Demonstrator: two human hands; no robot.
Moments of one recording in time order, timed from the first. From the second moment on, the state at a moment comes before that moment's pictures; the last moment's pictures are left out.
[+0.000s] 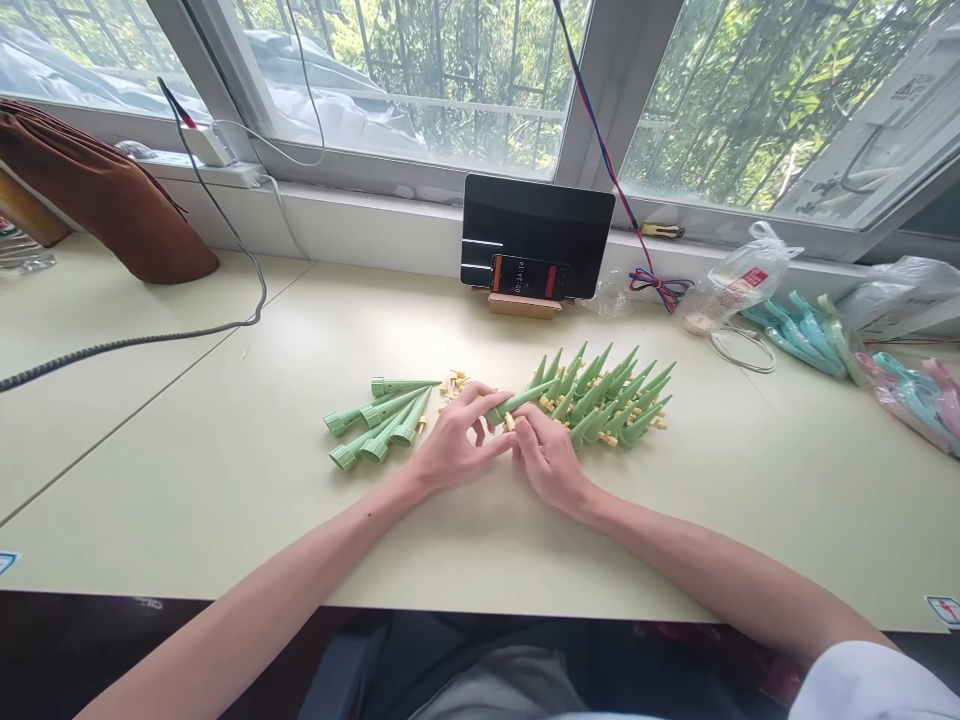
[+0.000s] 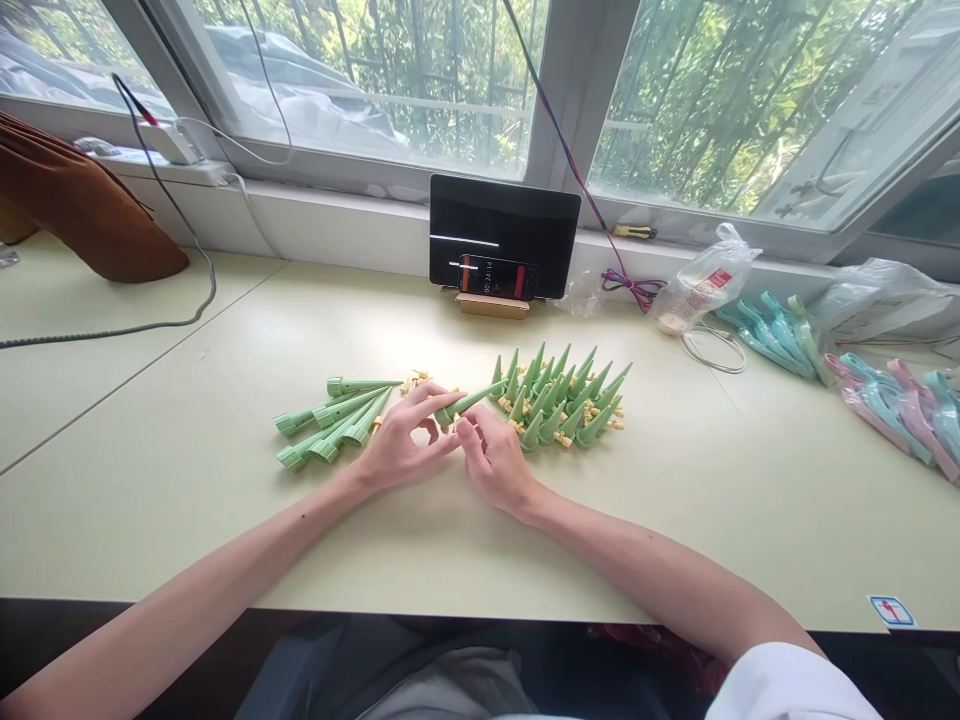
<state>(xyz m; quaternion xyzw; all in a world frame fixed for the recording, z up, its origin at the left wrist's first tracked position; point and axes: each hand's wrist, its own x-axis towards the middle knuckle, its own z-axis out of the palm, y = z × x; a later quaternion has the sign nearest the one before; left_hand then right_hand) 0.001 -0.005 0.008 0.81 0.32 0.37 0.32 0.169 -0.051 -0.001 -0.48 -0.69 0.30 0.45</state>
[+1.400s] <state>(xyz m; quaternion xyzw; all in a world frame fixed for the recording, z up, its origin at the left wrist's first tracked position) 0.004 0.005 0.011 0.49 0.29 0.40 0.72 0.168 -0.047 -0.009 -0.48 -0.67 0.26 0.51</state>
